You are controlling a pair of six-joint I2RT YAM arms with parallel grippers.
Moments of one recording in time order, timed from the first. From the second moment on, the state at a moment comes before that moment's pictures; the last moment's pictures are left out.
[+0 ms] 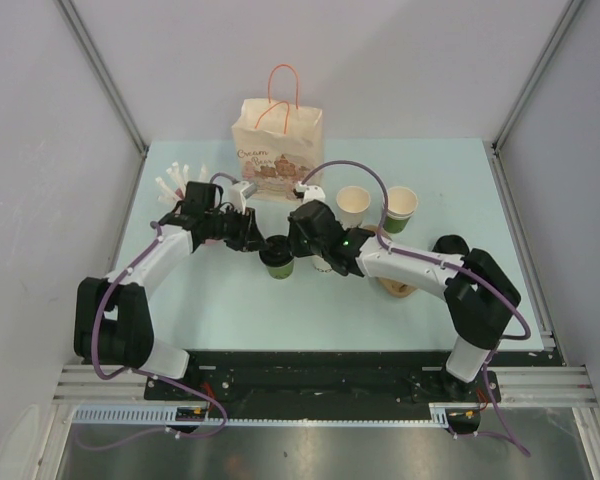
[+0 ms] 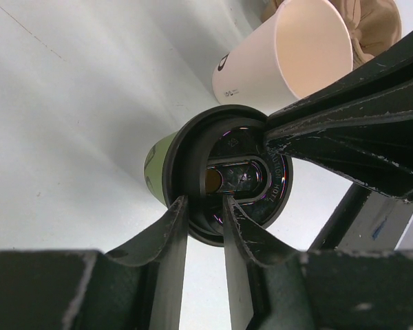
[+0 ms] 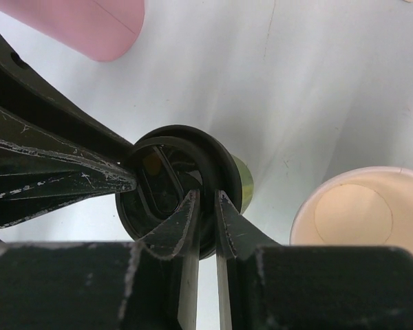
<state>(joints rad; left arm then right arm) -0.19 1.45 0.98 -0.41 0.72 0.05 0.92 1.74 1.26 -0.14 0.20 0.58</state>
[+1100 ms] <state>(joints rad) -0.19 1.43 0.95 -0.38 0.72 0.05 0.91 1.69 1.06 0.15 0.21 0.71</state>
